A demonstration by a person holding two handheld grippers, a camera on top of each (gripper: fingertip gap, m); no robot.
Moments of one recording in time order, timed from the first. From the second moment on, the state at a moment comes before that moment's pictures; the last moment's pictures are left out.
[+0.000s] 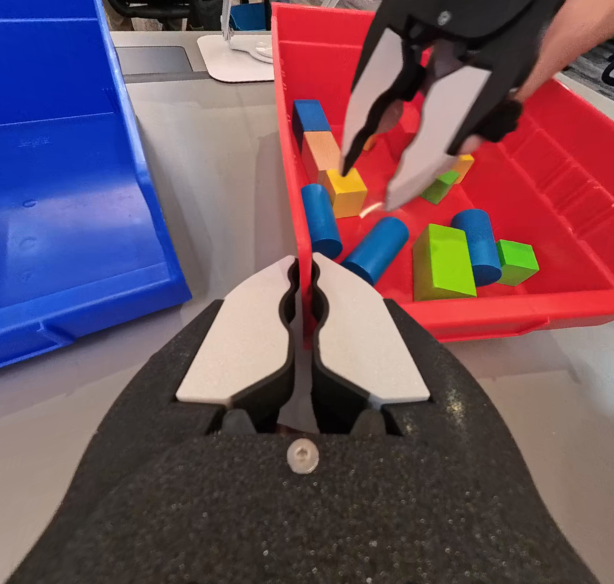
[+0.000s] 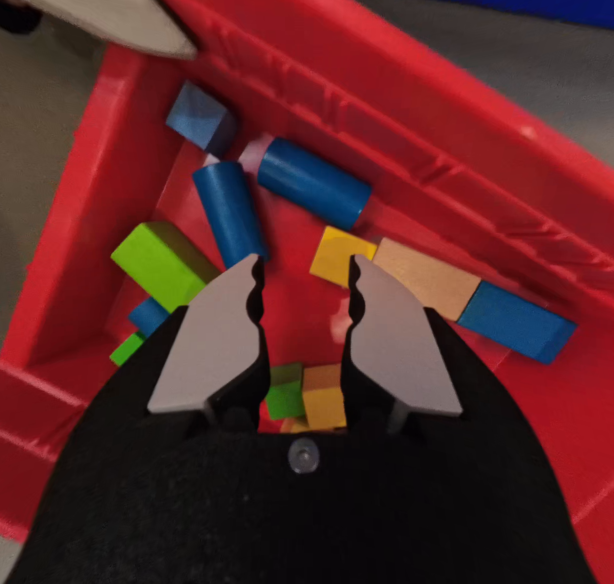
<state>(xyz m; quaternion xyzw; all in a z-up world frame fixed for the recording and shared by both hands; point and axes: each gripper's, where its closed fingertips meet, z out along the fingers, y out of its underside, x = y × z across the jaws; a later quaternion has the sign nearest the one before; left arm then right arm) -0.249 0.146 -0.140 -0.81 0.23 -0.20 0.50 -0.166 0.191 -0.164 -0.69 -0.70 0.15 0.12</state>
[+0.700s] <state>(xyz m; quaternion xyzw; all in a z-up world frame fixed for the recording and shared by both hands) -0.249 0.144 -0.140 -0.81 0.23 -0.19 0.50 -0.115 0.199 -0.149 -0.76 -0.65 0.04 0.03</state>
